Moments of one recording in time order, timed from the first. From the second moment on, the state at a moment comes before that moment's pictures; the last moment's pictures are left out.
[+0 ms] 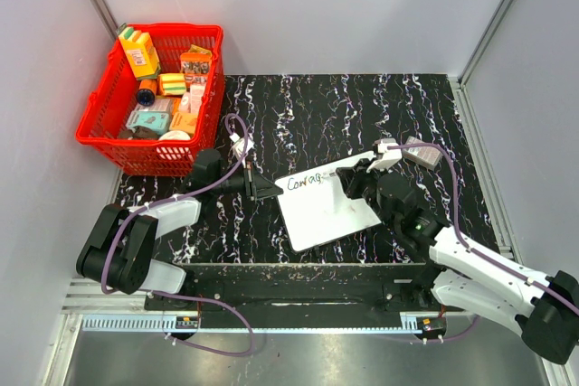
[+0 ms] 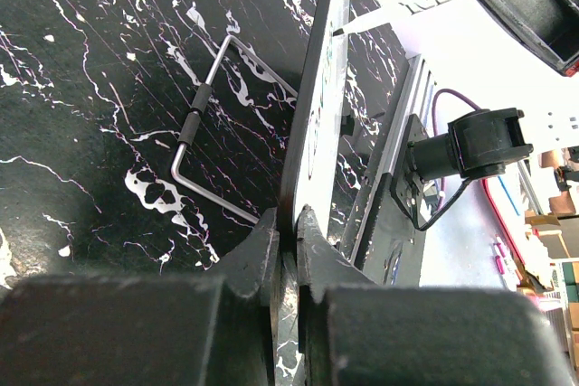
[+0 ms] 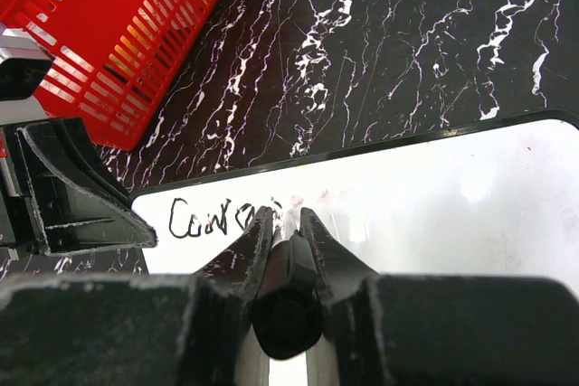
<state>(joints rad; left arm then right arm) -0.34 1.40 0.49 0.54 0.90 -0.55 0.79 0.88 0.53 0.16 0.34 0.49</state>
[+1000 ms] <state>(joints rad) -0.34 1.40 0.49 0.53 0.89 -0.55 0.79 0.91 0.56 0.17 0.41 0.49</state>
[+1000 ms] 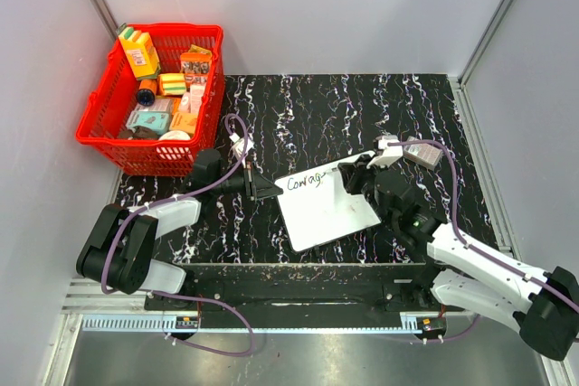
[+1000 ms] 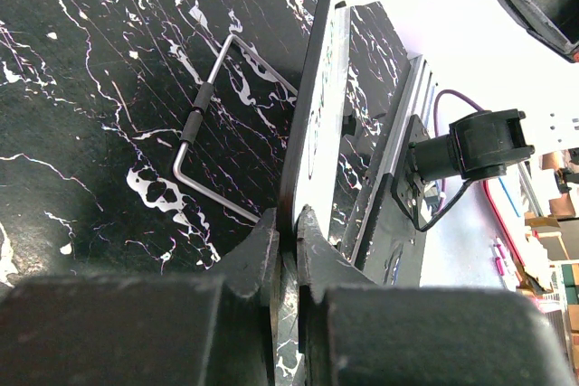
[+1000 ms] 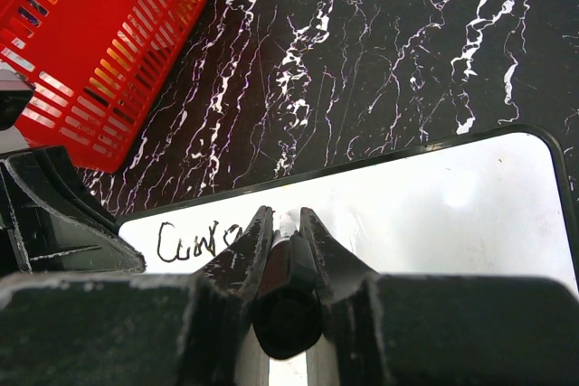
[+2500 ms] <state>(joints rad) -0.34 1.40 0.49 0.53 0.89 -0.55 0.78 0.87 0.55 0.09 0.38 0.52</state>
